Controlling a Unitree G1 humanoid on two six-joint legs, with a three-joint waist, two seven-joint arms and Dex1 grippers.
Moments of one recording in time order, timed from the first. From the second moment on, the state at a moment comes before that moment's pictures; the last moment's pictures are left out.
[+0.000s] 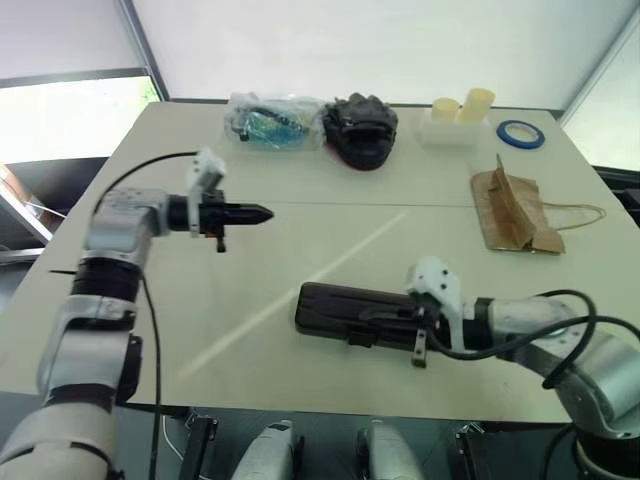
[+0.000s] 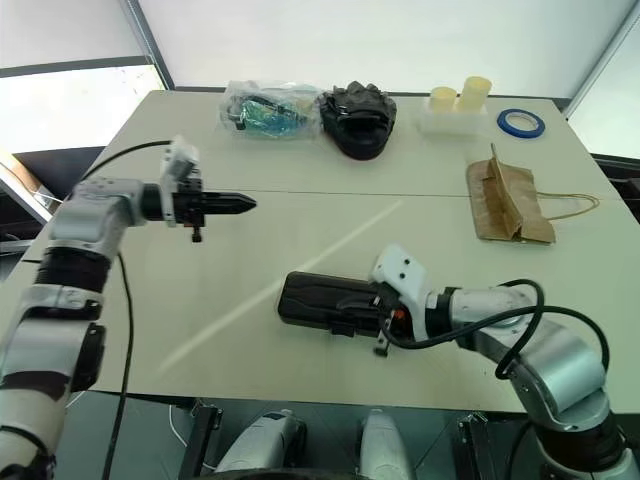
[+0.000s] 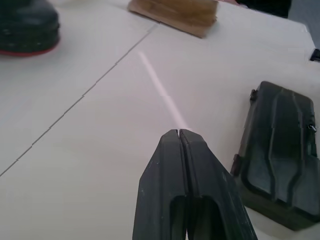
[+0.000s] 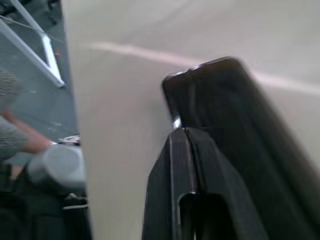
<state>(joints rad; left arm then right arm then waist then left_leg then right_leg) -0.96 0.56 -0.11 0.71 -0.26 0.26 -1.38 -0.18 -0.69 0.00 -0.76 0.60 1.11 0.81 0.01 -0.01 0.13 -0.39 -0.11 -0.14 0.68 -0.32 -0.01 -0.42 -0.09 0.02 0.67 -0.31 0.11</state>
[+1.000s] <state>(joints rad) -1.12 0.17 -0.26 1.17 0.07 -0.14 -1.54 -0.12 -0.67 0.31 -0.67 0.39 0.94 0.58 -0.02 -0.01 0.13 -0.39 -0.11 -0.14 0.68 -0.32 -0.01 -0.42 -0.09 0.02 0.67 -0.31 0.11</state>
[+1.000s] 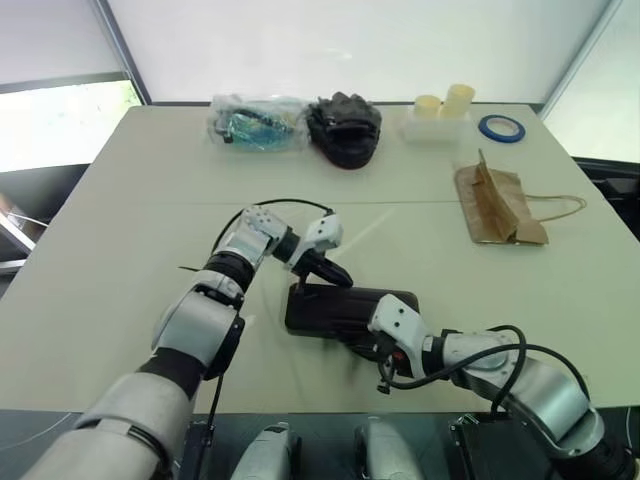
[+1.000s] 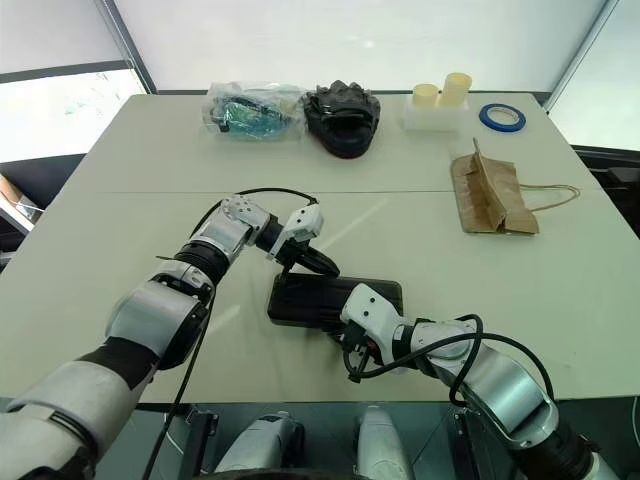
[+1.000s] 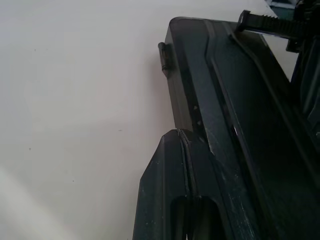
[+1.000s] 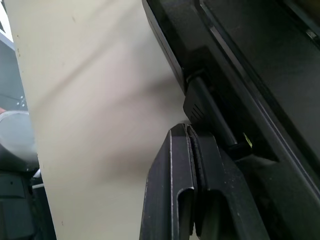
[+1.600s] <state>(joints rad) -1.02 0.20 -0.30 1.01 0.04 -0.12 -1.53 -0.22 -0.61 0.43 -0.76 0.35 1.18 0.41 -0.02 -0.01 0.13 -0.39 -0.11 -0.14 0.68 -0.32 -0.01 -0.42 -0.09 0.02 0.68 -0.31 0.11</state>
